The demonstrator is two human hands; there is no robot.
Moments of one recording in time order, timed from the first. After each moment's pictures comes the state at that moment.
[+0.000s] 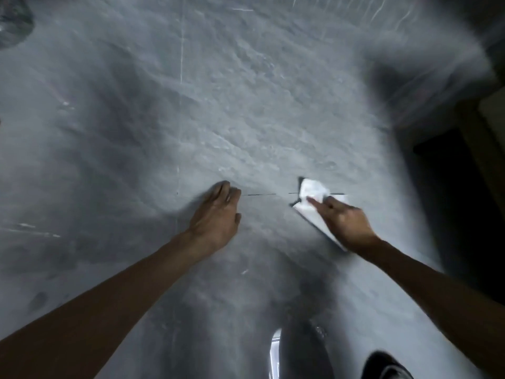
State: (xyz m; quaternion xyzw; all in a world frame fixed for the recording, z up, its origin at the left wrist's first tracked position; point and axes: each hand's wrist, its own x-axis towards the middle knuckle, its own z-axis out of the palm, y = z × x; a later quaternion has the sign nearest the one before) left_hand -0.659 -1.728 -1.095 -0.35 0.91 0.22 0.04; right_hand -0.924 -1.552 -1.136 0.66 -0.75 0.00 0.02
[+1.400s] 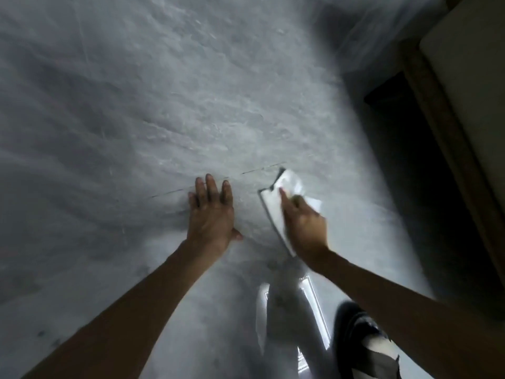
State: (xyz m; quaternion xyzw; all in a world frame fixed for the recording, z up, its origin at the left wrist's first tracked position) left_hand -0.741 -1.684 -1.119 -0.29 0.93 0.11 0.19; right_hand -0.875 -1.516 -1.146 0.44 -0.89 0.08 -0.01
